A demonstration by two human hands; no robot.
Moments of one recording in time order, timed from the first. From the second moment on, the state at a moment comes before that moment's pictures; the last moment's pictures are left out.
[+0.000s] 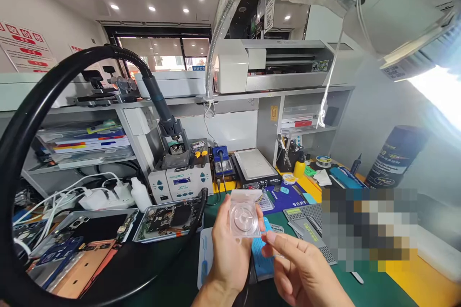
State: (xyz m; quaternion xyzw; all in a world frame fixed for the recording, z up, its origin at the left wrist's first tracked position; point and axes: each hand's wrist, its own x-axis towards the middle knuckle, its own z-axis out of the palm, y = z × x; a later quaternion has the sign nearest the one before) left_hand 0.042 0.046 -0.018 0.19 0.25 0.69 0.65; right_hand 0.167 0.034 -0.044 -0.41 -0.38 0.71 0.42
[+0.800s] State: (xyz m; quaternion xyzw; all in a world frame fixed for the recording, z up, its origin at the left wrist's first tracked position) left_hand 0.043 0.044 -0.021 0.23 0.24 0.69 0.64; right_hand 0.172 0.029 -0.042 -0.36 -0.32 0.75 0.45
